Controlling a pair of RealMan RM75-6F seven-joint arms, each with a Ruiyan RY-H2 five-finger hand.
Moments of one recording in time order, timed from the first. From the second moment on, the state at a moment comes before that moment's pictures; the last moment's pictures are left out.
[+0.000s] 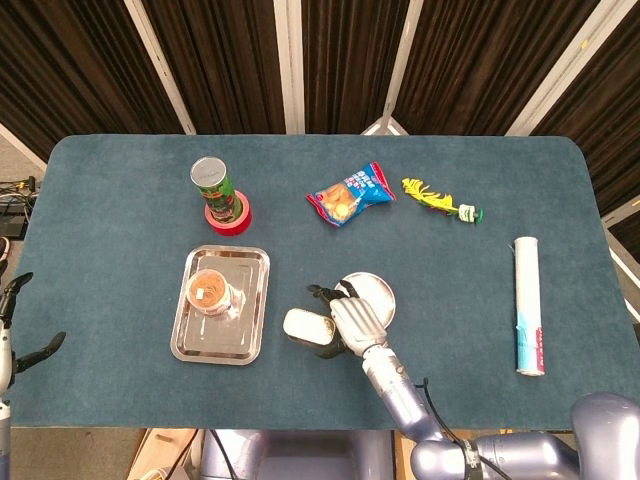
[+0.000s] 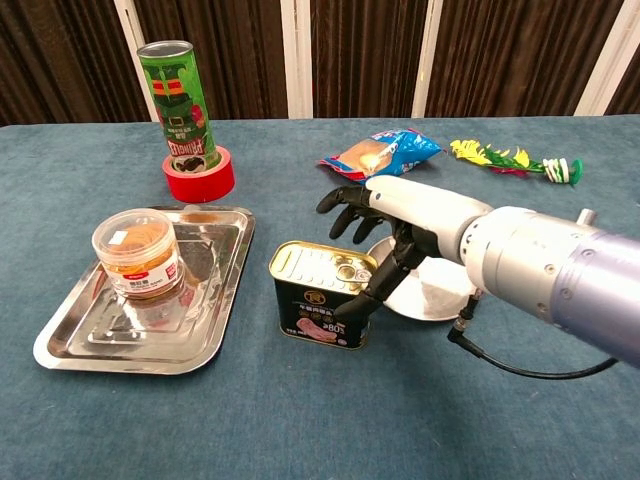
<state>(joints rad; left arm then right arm) -0.06 -1.24 -0.09 -1.70 1.43 1.72 0.13 0.75 -1.71 0.23 -1.83 -0.79 1.14 -0.48</state>
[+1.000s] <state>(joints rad) -0.04 -1.25 -0.15 -1.70 1.42 1.72 0.08 0.70 -1.90 0.23 -1.63 -0.92 1.23 -0.40</state>
